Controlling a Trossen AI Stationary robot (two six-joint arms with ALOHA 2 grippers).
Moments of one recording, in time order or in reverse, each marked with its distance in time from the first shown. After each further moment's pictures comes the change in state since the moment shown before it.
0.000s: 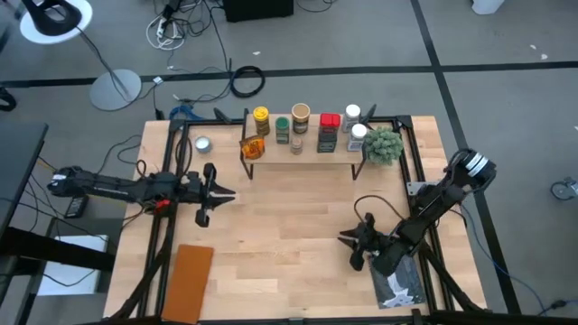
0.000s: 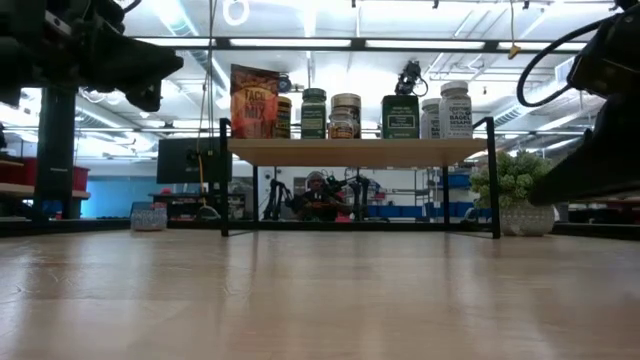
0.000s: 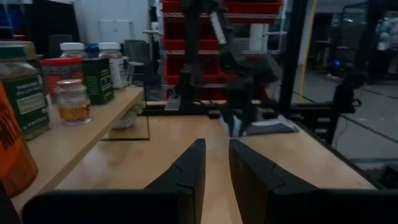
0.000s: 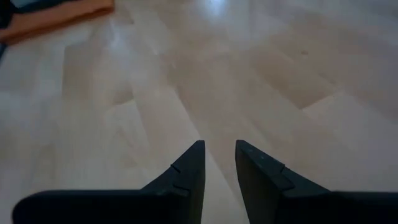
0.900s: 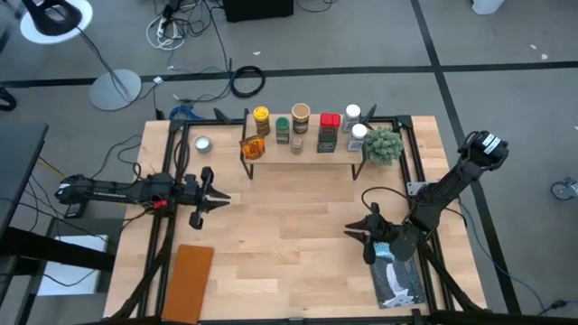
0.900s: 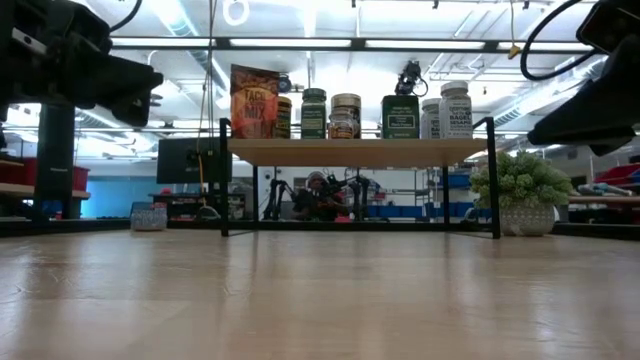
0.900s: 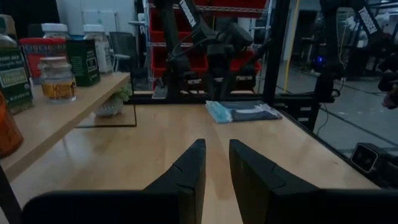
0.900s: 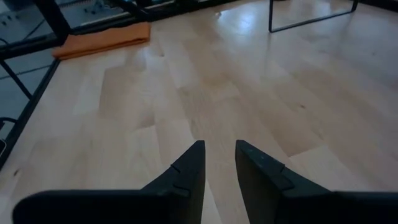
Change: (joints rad) left arm 0.030 -0.229 -0.069 -0.198 0.094 -0.024; right arm 0.004 -0.316 -0.134 0.075 -0.001 -0.288
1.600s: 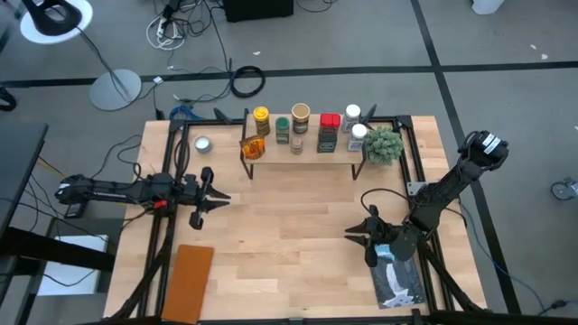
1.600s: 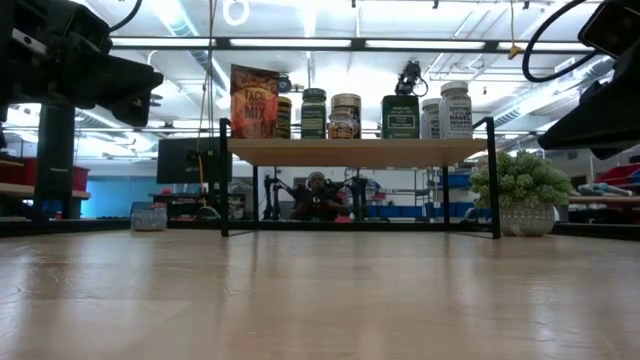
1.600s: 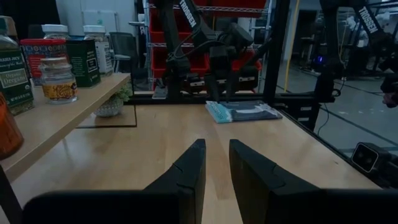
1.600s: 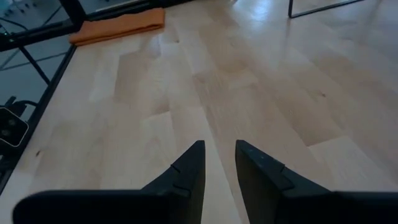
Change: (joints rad) left arm 0.000 0.000 0.000 -0.001 0.000 0.004; right arm -0.001 0.000 0.000 0.002 -0.080 -0.009
